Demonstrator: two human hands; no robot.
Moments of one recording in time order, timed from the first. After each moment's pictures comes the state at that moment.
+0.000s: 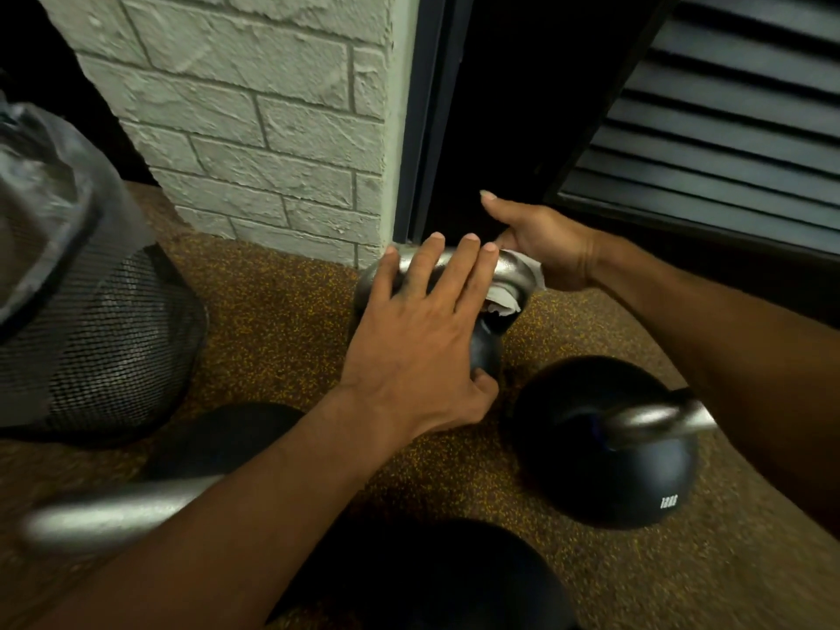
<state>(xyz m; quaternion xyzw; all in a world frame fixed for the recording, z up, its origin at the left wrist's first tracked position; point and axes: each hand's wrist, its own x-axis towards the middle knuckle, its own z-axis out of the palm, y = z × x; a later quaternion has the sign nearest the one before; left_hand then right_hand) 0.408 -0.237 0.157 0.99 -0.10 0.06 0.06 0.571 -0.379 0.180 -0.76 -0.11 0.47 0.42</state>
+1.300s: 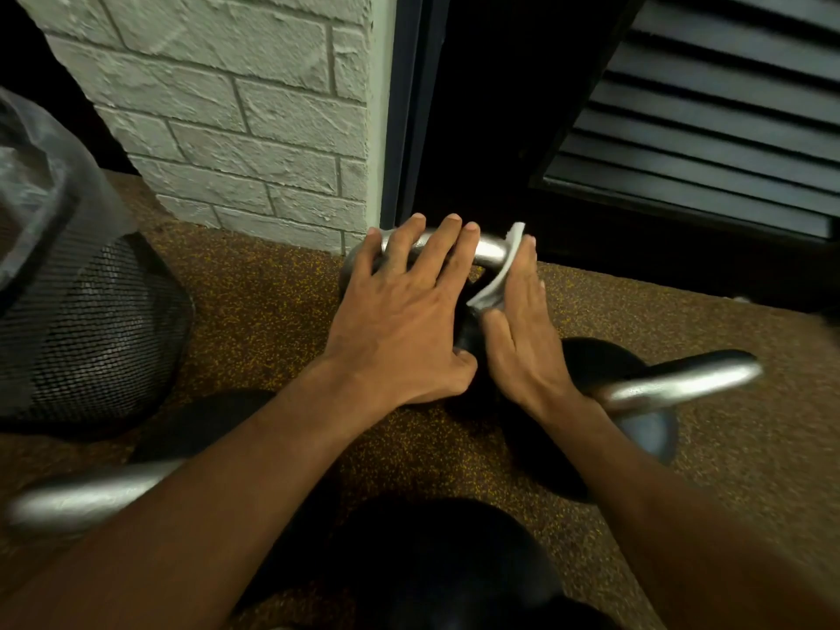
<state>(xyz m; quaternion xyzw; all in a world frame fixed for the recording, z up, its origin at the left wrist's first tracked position) 0.413 -0.236 0.164 0.99 -0.09 0.02 0.07 0.455 -0.400 0.111 -0.92 -0.19 0.02 0.34</state>
